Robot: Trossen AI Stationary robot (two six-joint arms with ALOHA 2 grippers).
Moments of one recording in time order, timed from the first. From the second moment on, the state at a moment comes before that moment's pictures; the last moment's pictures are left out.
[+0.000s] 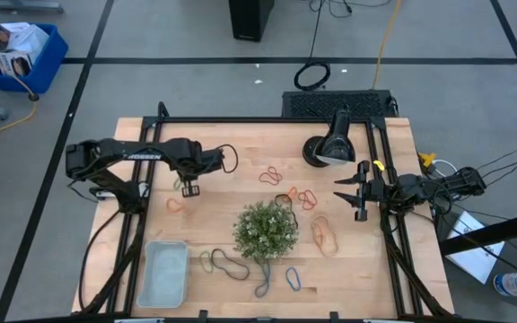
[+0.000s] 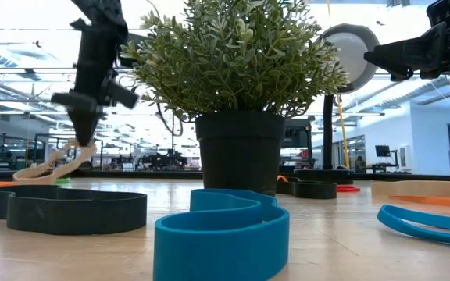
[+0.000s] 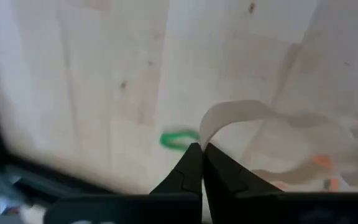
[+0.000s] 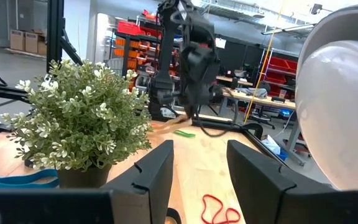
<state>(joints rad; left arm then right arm) 0.27 1.49 1.01 -1.21 -0.24 0.04 0.23 0.01 0.02 0.07 0.32 -0.20</state>
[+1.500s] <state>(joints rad) -0.68 1.41 1.35 -1.53 0.13 -1.30 0.23 0.01 0.02 0.08 0.32 -0.21</state>
